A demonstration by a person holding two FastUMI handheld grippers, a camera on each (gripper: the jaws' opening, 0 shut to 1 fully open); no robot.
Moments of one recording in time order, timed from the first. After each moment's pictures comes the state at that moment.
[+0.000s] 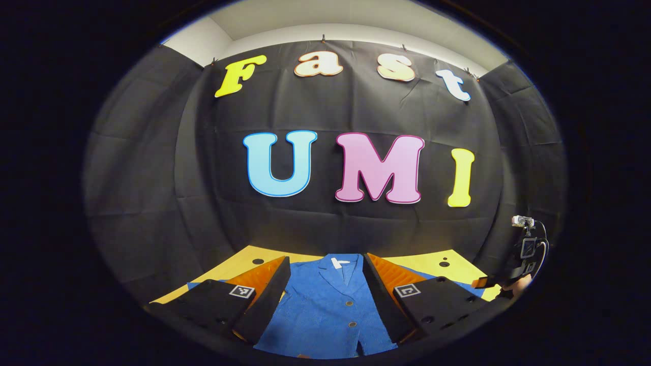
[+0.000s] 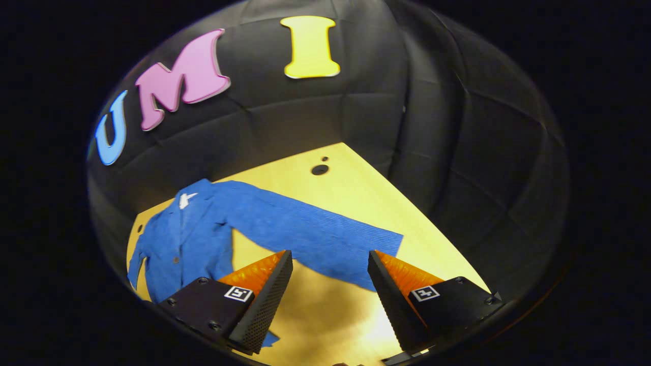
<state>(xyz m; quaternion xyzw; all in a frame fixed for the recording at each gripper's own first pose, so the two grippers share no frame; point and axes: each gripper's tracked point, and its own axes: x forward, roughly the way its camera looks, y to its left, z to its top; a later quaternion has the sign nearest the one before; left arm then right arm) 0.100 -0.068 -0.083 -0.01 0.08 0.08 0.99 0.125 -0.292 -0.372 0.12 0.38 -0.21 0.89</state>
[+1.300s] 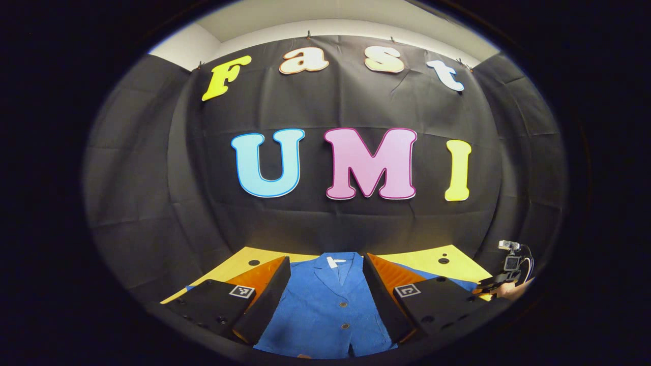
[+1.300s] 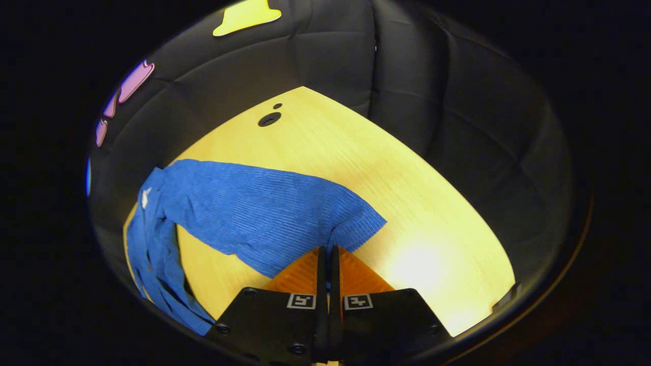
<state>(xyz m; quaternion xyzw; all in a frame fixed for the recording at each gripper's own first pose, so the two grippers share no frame) 0.115 -0.097 -0.076 0.01 0.09 0.08 0.99 0.125 -0.316 -0.467 0.22 0.48 -0.21 0.82</state>
